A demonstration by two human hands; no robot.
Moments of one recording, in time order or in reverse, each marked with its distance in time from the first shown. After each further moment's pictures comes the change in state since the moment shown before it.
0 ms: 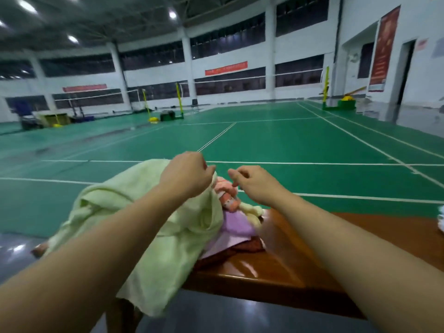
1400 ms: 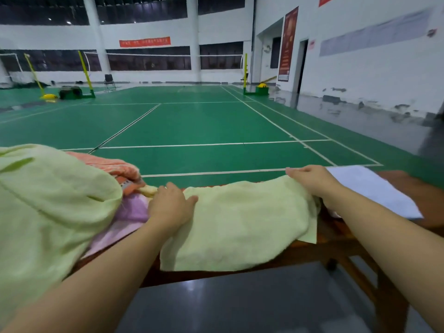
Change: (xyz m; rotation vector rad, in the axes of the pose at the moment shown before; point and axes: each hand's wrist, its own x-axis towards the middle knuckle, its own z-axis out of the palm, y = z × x) left_hand -0.037 0.131 0.175 -0.090 -0.270 -0.043; right_hand -0.173 0.176 -0.201 -0.018 0.377 0.794
